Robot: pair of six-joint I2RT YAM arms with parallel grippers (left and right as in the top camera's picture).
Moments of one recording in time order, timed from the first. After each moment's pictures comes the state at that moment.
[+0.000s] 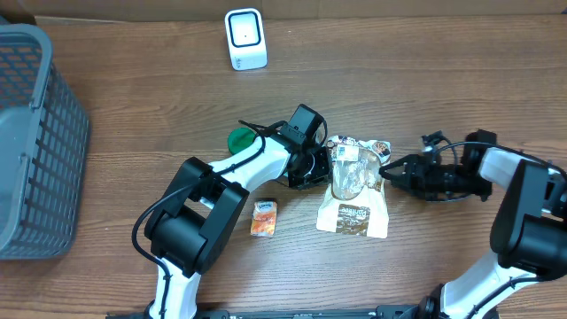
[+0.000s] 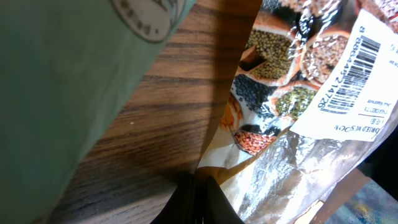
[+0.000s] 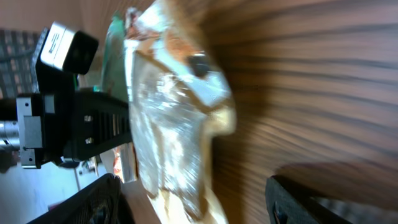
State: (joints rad) left arm -0.62 2.09 1.30 -0.43 0.50 -0.84; right arm -0.30 1.92 0.93 -0.68 -0.98 -0.24
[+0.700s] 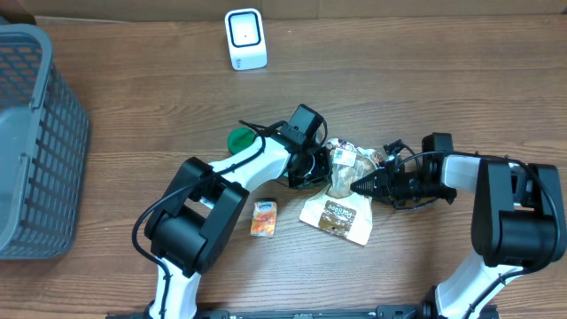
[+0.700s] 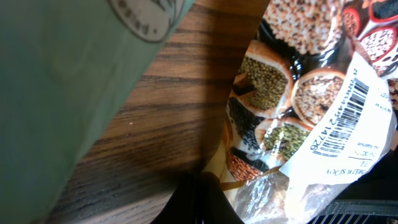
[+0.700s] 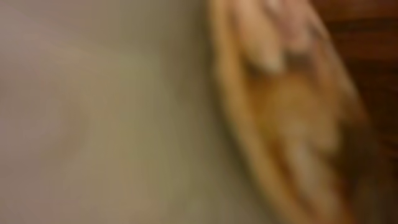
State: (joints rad) left arm -0.62 2.09 1.30 -0.43 0.50 -0.84; right arm -0.11 1.93 0.82 -0.47 -0.99 -0.03
